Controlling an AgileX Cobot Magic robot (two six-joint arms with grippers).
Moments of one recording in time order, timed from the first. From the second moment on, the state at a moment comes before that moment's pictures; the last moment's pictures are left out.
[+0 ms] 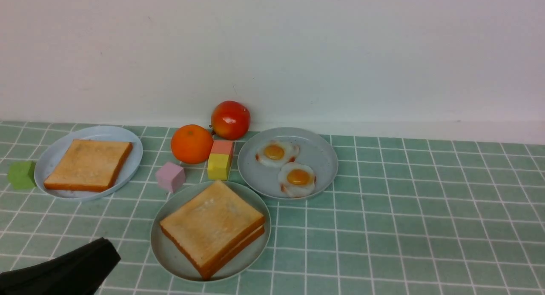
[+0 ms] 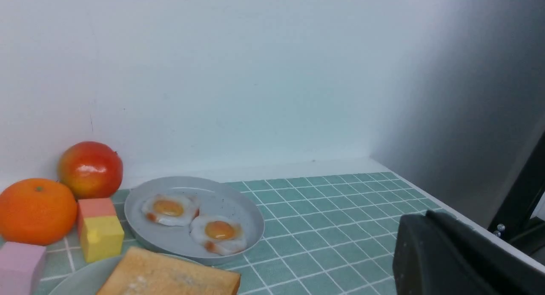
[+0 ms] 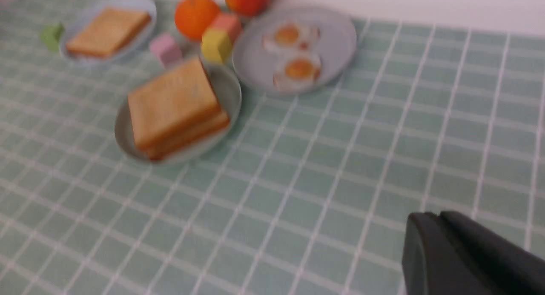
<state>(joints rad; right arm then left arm) 0.43 0.33 -0.60 0.09 0.75 0.16 -0.68 0.36 -0.11 -0.07 -0.28 -0.21</state>
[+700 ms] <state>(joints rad) 0.17 0.16 -0.20 0.01 0.47 0.11 -0.68 0.36 -0.11 -0.07 -0.28 -0.21</state>
